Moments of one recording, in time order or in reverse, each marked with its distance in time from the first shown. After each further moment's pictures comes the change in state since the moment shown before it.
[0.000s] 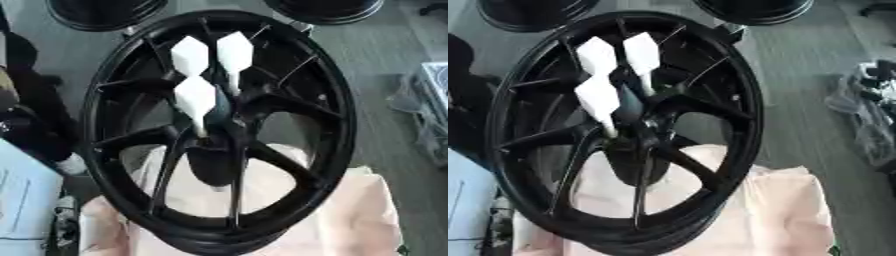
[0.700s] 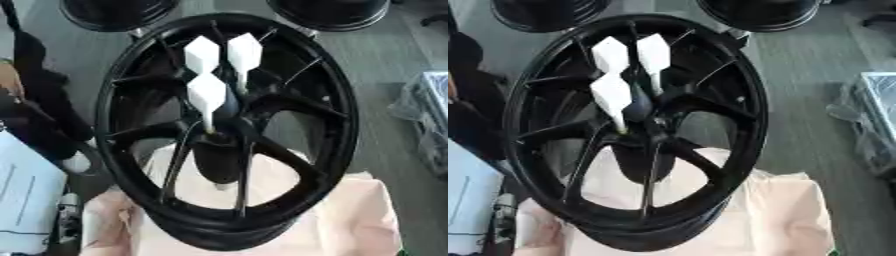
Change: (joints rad) left arm 0.011 0.015 -0.019 0.002 0.005 0.004 -0.017; right arm -0.393 -0.338 0.206 0.049 -0.007 0.010 0.153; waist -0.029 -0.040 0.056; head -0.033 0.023
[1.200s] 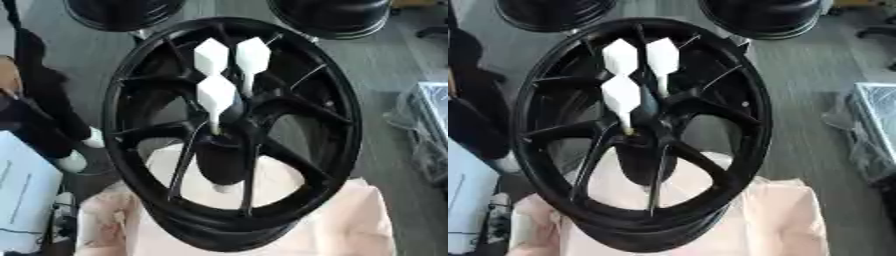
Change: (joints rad) left arm 0.006 0.022 -0.011 0.004 0.000 0.004 -0.011; right arm -0.203 -0.011 0.150 0.150 0.222 -0.023 0.191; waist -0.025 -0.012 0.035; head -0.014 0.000
